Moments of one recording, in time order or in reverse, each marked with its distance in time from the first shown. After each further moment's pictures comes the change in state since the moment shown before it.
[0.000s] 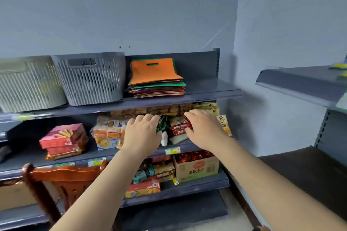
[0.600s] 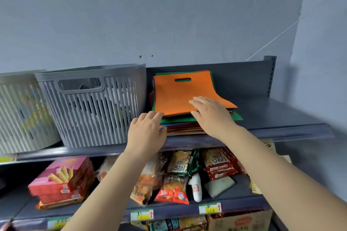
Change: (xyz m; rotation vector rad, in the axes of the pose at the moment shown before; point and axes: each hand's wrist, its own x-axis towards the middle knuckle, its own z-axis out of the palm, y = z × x) left_hand 0.224 -0.149 0.096 -0.121 0.191 -0.081; right_hand 0.320 0.005 0.067 0.042 0.104 -0.140
